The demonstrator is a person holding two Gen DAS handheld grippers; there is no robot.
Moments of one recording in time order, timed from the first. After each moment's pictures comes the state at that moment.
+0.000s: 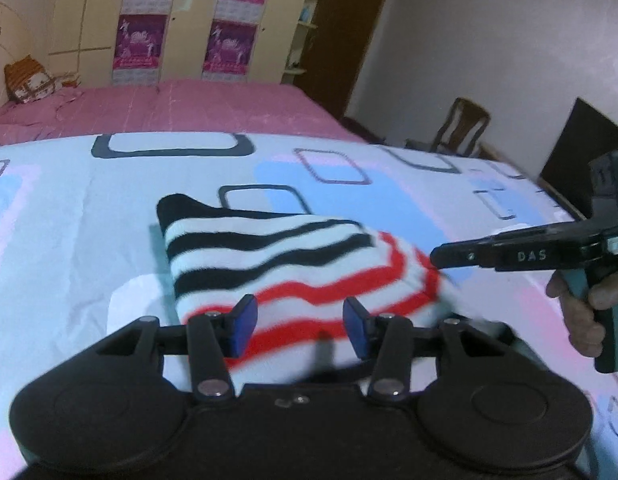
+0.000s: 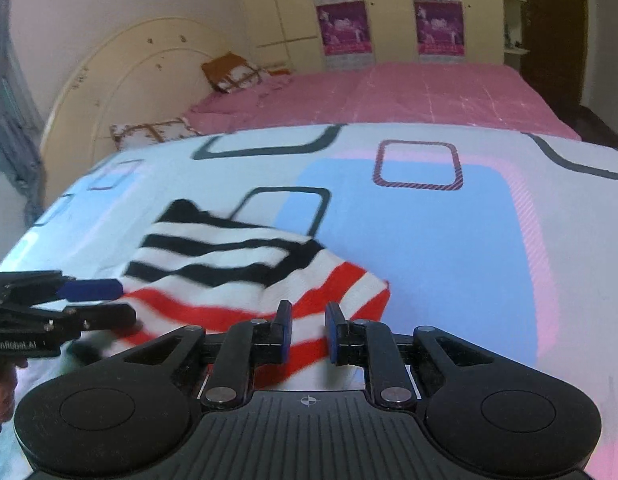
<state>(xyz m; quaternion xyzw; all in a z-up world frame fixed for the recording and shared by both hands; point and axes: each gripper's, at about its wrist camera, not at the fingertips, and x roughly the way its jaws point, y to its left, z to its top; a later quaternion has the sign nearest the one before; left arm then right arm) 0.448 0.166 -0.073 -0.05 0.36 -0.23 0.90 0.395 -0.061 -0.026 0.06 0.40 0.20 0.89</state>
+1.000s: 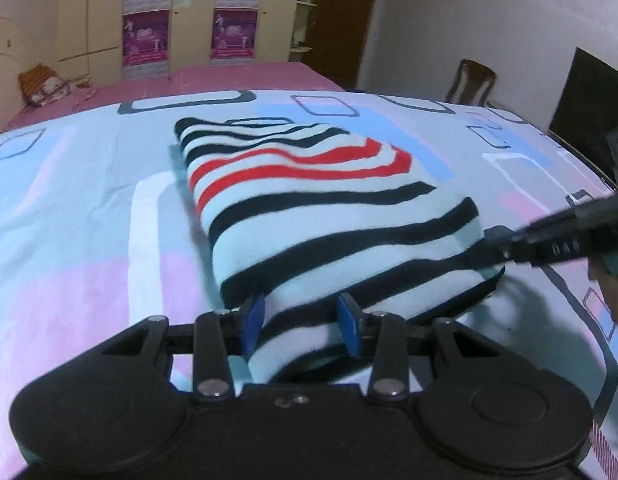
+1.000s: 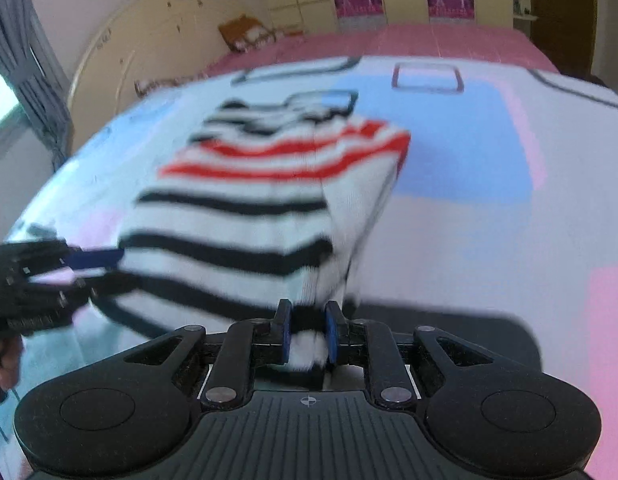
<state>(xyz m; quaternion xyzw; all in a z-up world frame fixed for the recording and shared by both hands) 0.346 0.162 -0.101 0.01 0.38 -0.19 0.90 0.277 -0.058 -0.060 0.06 0.45 0.20 0.87</state>
